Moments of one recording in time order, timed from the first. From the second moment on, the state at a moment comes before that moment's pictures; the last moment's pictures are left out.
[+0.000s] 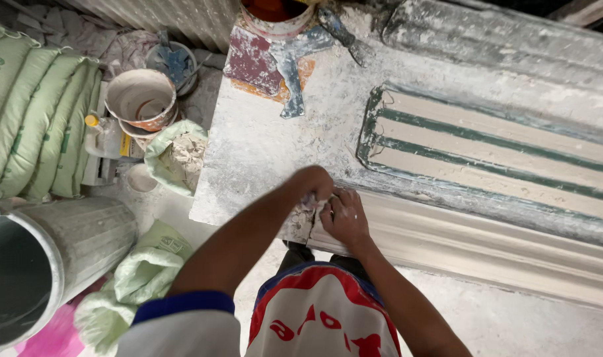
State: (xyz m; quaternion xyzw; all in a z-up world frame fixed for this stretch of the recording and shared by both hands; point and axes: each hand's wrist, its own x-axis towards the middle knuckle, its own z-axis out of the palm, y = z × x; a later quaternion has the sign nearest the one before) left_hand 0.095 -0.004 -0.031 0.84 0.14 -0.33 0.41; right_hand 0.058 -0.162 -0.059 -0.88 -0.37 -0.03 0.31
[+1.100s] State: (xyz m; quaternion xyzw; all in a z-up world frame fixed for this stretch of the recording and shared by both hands) left_hand 0.027 -0.028 -0.040 0.88 0.17 -0.18 0.41; right_hand 0.062 -0.160 -0.048 -0.86 -0.39 -0.04 0.33
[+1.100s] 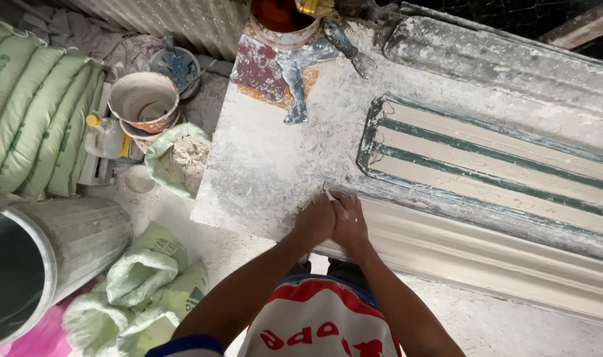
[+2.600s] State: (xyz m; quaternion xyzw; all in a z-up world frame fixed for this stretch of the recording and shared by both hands) left_hand 0.031 -0.217 -0.084 0.97 0.16 0.09 0.14; right_hand 0.171 -0.356 0.016 -0.85 -0.35 0.40 0.03
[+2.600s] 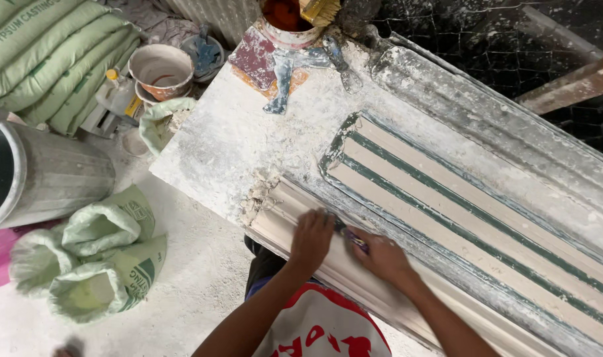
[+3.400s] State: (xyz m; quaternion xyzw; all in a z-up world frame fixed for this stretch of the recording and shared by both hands) left_hand 0.004 -0.080 -0.057 0.96 0.21 -0.11 -0.11; right_hand 0.139 -0.222 -0.009 -0.82 -0.45 0.31 0.19
